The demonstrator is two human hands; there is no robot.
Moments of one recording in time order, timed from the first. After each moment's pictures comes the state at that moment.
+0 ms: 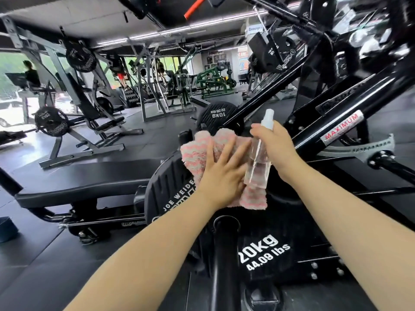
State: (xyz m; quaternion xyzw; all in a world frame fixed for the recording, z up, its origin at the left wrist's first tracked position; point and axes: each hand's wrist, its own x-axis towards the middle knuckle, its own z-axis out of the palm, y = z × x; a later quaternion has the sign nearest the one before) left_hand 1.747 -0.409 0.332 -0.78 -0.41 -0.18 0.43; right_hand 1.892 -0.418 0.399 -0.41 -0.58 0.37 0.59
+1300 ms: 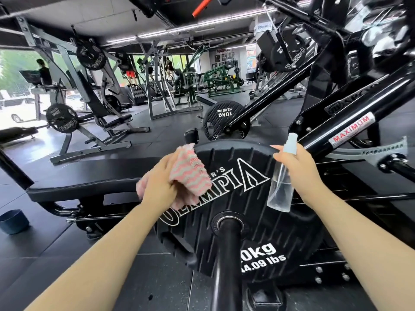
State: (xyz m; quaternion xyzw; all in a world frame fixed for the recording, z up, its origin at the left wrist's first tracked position) left_hand 1.632 -0.441 0.335 -0.69 -0.59 -0.43 0.01; right_hand 1.924 -0.412 0.349 -0.45 -0.59 0.35 0.57
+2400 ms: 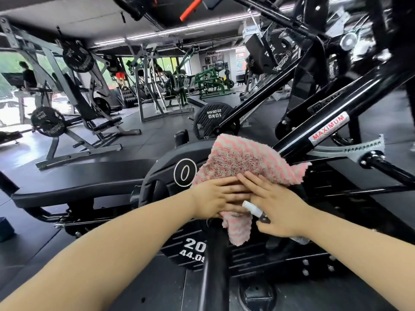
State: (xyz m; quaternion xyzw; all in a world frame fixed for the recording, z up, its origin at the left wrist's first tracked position) left_hand 1.727 -0.414 0.333 -0.83 -0.14 0.20 0.50; right_hand 1.946 -0.436 0.295 -0.35 -0.91 -0.16 0.14
